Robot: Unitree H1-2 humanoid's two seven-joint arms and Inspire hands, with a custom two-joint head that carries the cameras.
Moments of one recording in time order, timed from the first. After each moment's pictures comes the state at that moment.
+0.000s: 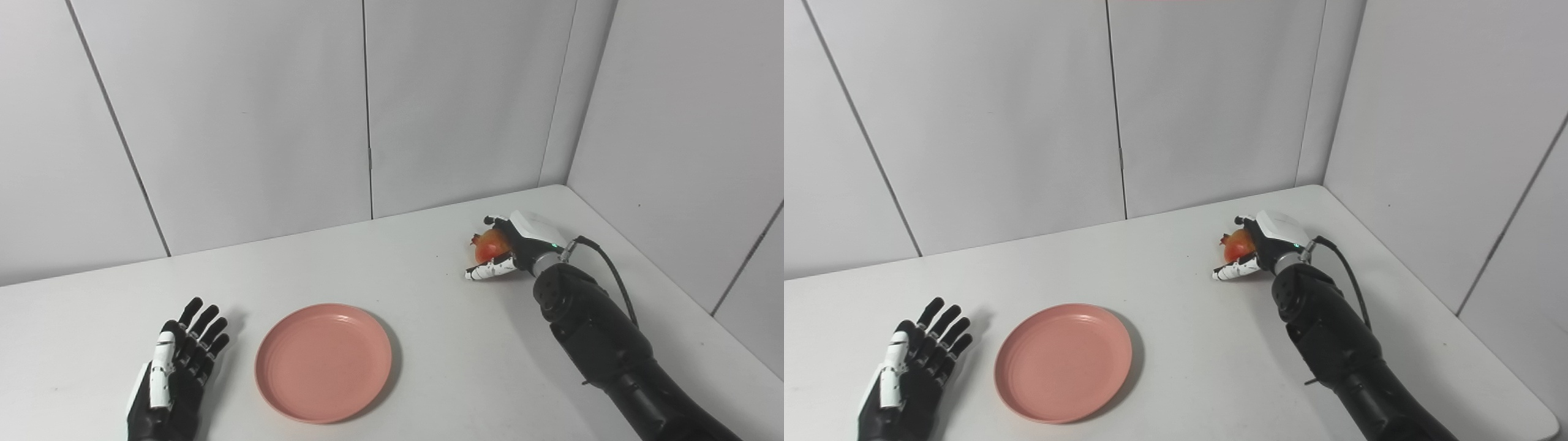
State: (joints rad) left arm -0.20 0.04 0.09 0.11 -0.35 0.18 -0.20; right arm -0.53 -0.48 0.15 0.35 -0.68 0.41 0.14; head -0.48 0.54
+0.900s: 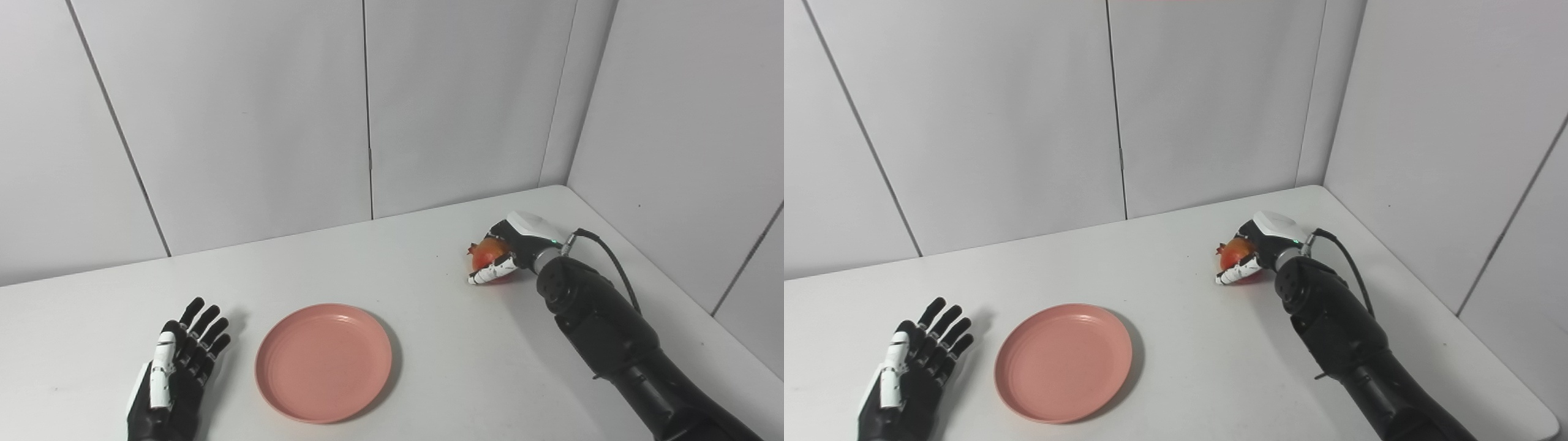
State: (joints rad) left arm -0.20 0.05 0.08 0.11 -0.35 0.18 -0.21; right arm -0.53 -0.51 0.17 0.32 -0.63 0.42 0.23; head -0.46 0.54
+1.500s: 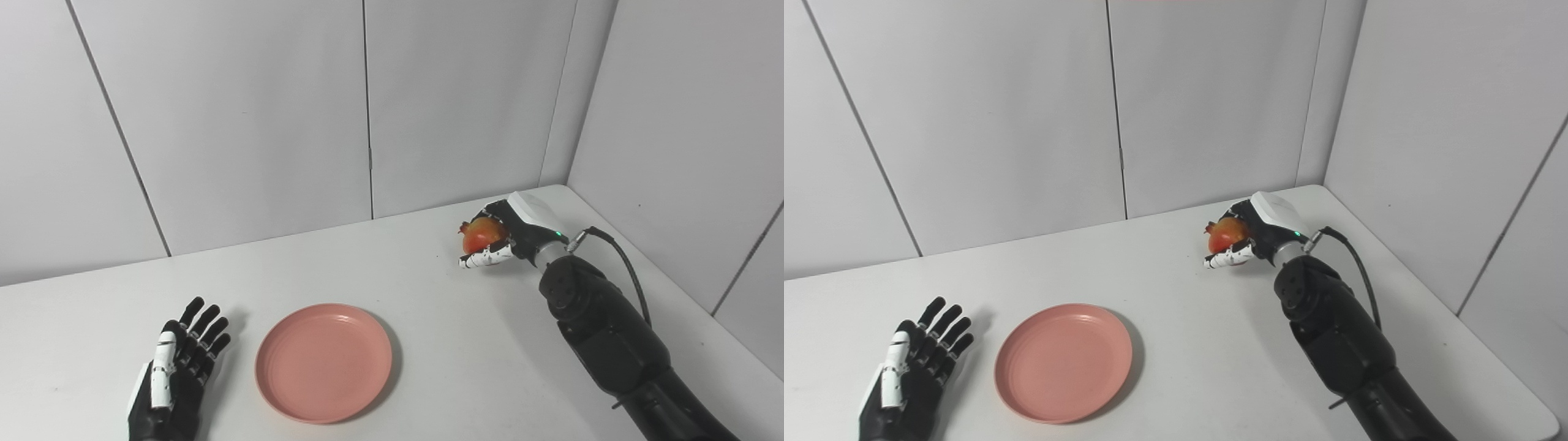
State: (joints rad) left arm -0.20 0.04 0.07 0.11 -0.33 0.18 -0.20; right arm -0.45 -0.49 0.12 0.03 -0.61 0.45 0.19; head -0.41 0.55
